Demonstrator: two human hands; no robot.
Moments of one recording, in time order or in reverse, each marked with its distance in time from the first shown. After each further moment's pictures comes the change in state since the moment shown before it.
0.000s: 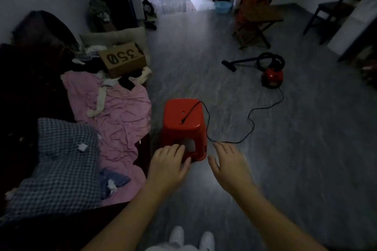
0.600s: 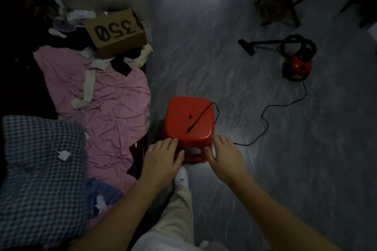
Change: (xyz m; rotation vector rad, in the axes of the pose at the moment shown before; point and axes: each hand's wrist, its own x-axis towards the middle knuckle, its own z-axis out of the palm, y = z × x) left_hand 0.189 -0.144 0.104 -0.077 -0.117 -0.185; right_hand 0.258 0.028 0.116 -0.011 -0.238 0.020
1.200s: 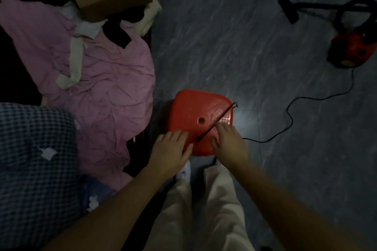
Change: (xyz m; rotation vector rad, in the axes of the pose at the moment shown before) left_hand 0.175 -0.072 0.103 -0.036 -0.252 -0.069; right_hand 0.229 0.049 0.086 0.027 -0.263 -0.010
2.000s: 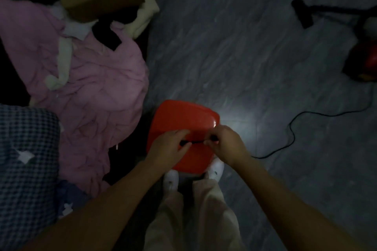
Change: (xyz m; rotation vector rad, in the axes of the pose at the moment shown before) left_hand 0.113 0.077 0.009 -0.340 -0.052 -0.176; right_hand 0.088 0.107 -0.047 0.215 -0.205 -0.184
